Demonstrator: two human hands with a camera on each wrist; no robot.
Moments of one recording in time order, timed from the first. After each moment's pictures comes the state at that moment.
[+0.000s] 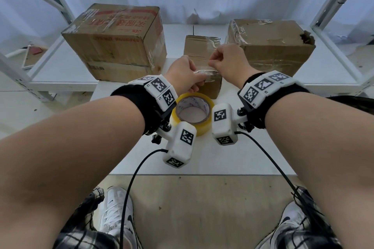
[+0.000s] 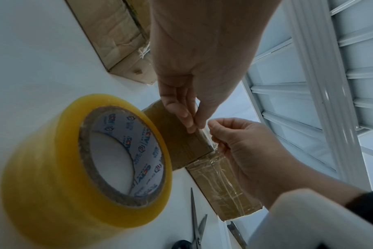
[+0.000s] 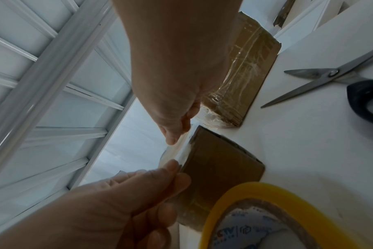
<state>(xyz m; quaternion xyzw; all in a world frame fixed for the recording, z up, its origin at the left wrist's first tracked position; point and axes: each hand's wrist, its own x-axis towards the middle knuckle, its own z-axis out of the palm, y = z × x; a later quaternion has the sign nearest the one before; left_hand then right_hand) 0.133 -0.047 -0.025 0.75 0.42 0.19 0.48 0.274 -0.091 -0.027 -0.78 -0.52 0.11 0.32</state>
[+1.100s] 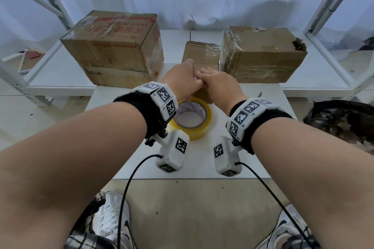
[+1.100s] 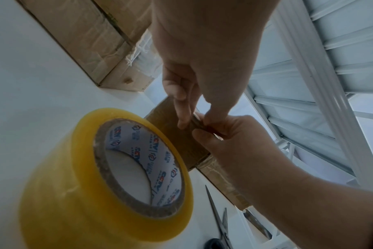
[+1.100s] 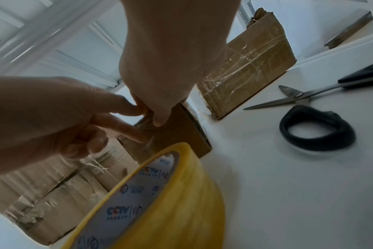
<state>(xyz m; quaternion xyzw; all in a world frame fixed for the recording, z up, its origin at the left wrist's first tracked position) 0.135 -0.045 -0.021 0.88 0.38 0.13 0.27 0.254 -0.116 -0.051 -0.75 -0.65 0.01 0.13</state>
